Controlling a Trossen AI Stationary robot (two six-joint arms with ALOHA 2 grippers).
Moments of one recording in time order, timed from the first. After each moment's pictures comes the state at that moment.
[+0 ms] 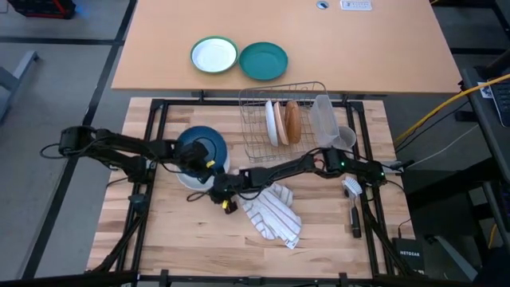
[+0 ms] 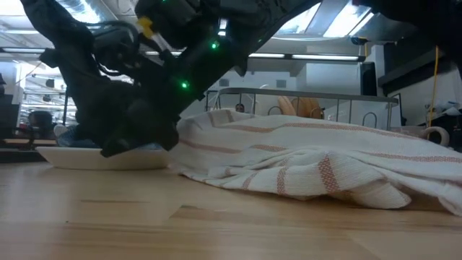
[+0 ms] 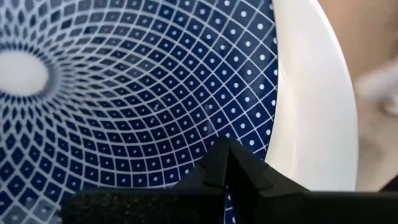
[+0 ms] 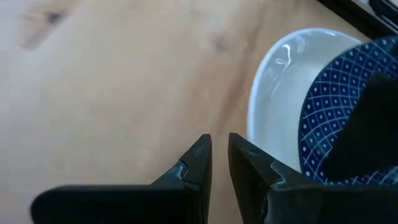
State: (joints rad) left arm 0.16 1.26 0.41 -0.28 0.02 -0.66; right arm 0.13 2.43 1.85 -0.13 0.06 -0.44
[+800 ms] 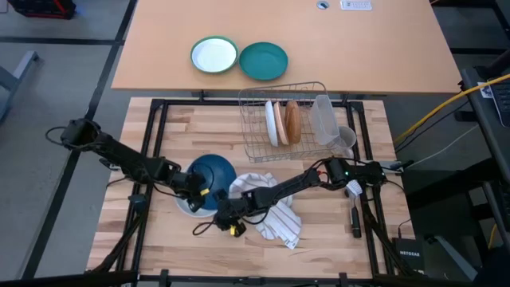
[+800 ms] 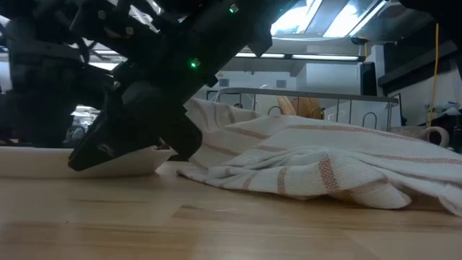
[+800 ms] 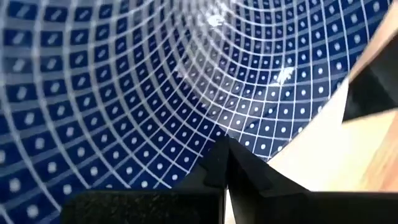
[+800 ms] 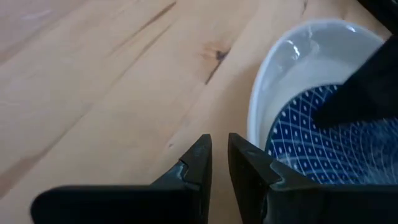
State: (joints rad) left arm -0.30 1.26 0.41 -0.27 0.08 -1.04; right arm 0.27 2.43 1.85 -0.19 0.09 -0.46
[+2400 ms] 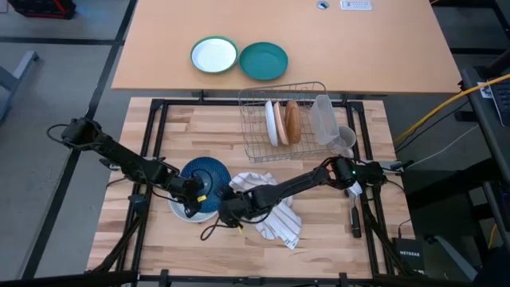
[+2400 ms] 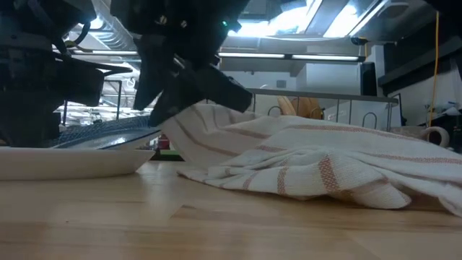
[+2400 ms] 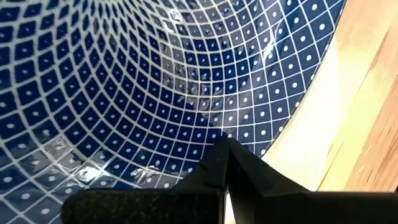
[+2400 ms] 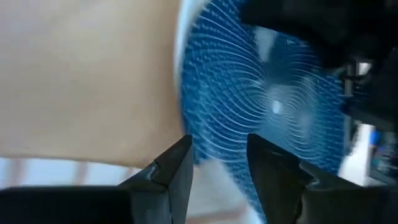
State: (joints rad) left arm -0.37 1.26 0.41 -0.27 0.07 -1.00; right arm 0.30 2.36 2.00 -0.64 0.45 -0.85
